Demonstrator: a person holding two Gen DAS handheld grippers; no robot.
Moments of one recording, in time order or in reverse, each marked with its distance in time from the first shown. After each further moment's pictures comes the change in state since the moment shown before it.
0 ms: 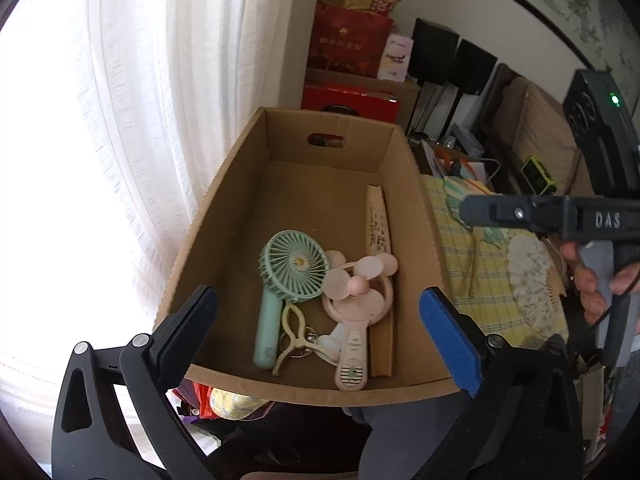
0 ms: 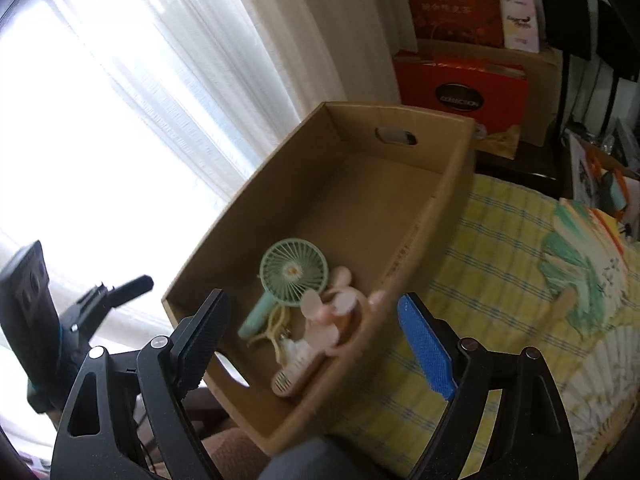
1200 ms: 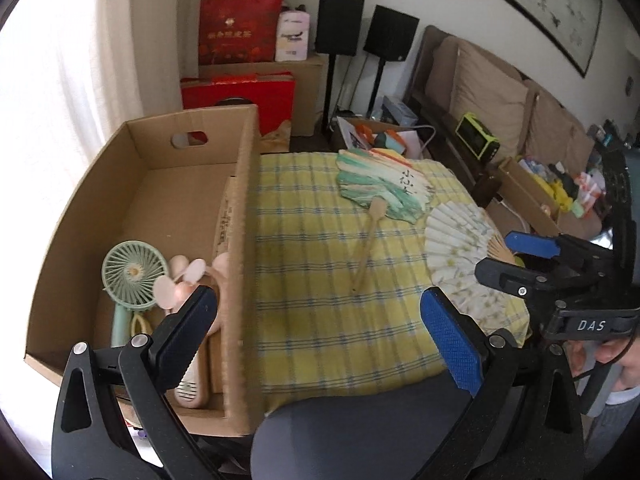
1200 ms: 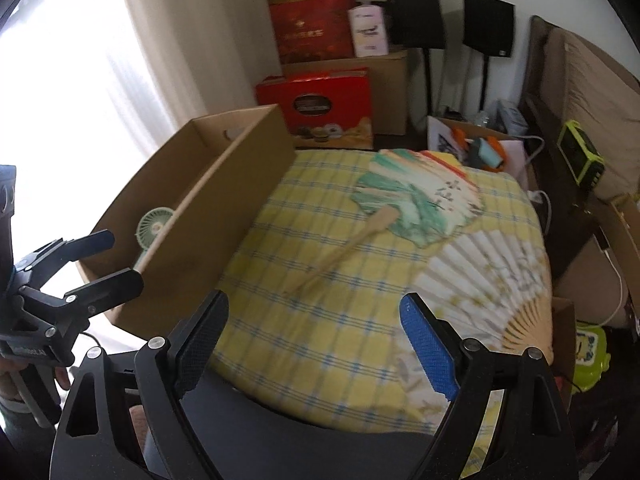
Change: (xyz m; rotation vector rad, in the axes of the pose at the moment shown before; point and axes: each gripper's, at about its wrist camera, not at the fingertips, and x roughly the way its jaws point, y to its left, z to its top) left arm 0.038 -0.162 -0.009 0.158 0.038 -0.128; right arm -0.099 -0.111 -0.142 0.119 -0.161 -0.309
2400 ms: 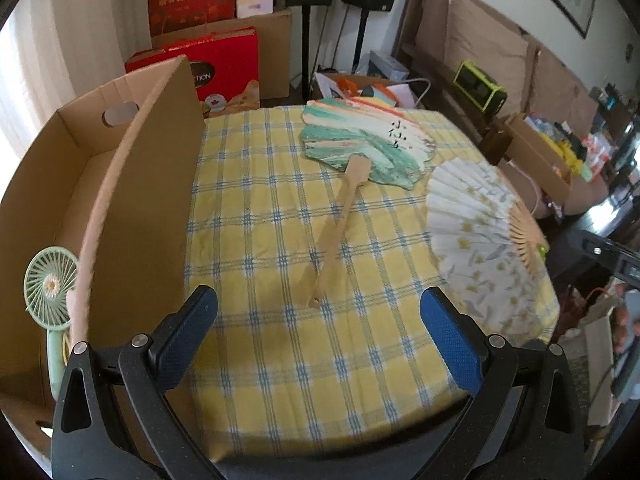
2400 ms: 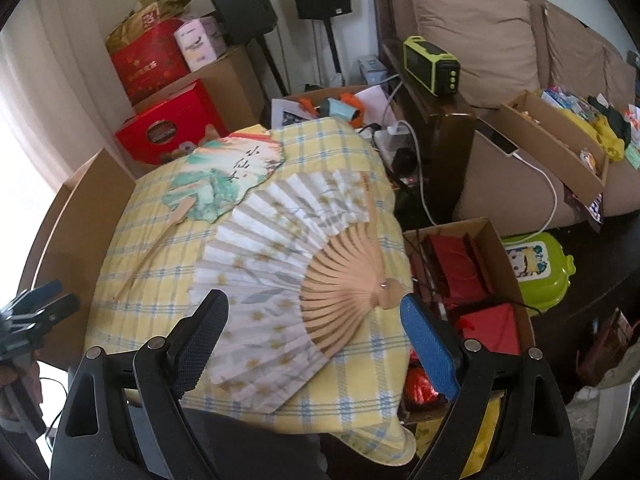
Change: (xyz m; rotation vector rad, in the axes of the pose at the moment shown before) left arm 0.107 -0.046 0.001 0.070 0.126 0.009; right arm -0.026 -0.173 -0.065 0.332 -0.024 -0.228
